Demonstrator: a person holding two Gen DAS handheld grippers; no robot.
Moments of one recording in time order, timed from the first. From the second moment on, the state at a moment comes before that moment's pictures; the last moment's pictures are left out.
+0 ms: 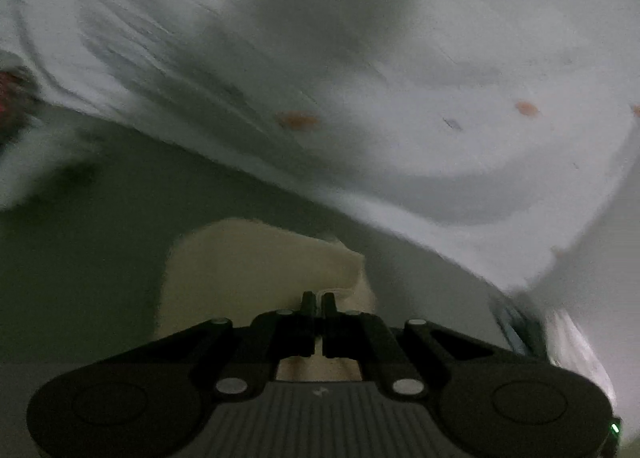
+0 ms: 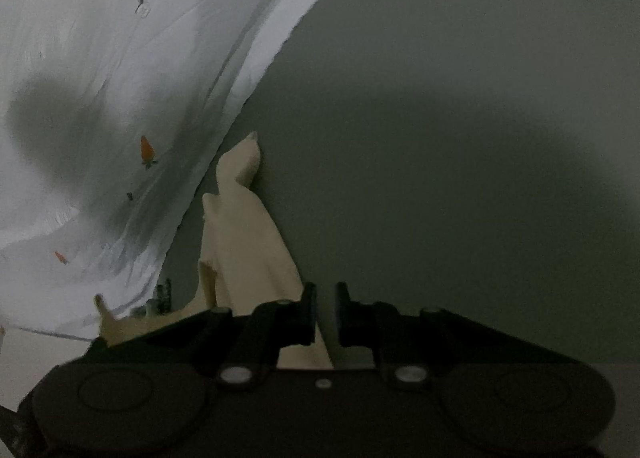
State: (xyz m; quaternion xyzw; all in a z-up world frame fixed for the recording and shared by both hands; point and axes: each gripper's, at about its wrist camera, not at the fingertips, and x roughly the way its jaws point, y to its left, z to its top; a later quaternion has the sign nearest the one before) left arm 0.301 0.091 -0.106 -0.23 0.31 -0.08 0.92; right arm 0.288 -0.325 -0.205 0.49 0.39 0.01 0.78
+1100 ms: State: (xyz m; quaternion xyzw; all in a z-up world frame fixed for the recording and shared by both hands) left arm 0.225 -0.008 -0.189 -0.17 0.51 -0.13 0.83; right arm 0.246 -0.294 -0.200 0.45 0.40 0.11 0.79
